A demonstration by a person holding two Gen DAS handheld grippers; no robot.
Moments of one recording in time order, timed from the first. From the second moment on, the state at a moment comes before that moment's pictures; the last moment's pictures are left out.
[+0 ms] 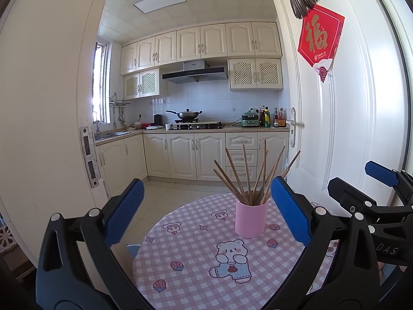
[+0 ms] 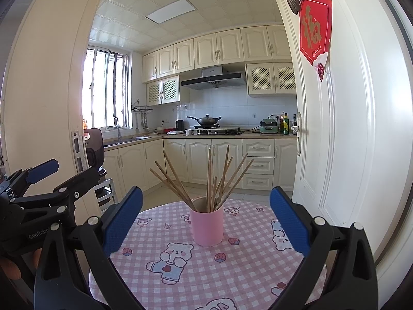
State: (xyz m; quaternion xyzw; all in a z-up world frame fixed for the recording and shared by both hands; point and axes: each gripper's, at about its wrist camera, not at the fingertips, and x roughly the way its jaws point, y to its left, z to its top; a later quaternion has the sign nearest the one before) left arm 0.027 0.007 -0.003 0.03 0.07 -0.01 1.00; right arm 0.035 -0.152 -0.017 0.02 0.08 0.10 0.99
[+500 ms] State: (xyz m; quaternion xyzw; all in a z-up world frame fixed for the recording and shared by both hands) left arm 0.028 0.007 -0.002 0.03 0.07 -0.01 1.00; right arm 0.034 -0.152 -0.017 0.02 0.08 0.10 0.99
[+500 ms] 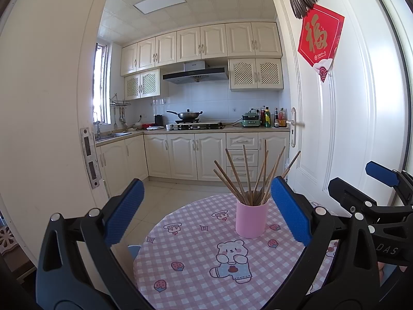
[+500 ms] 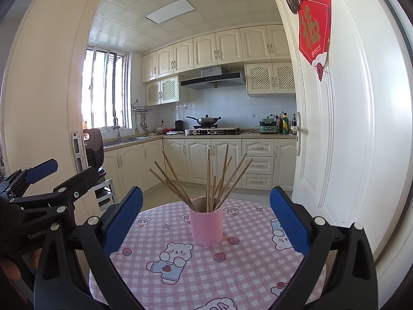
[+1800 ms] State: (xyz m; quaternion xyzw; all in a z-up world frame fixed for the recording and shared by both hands) left arm 0.028 0.006 -0.004 0.03 0.07 0.00 1.00; right arm 0.032 -0.151 -0.015 0.02 0.09 0.09 0.99
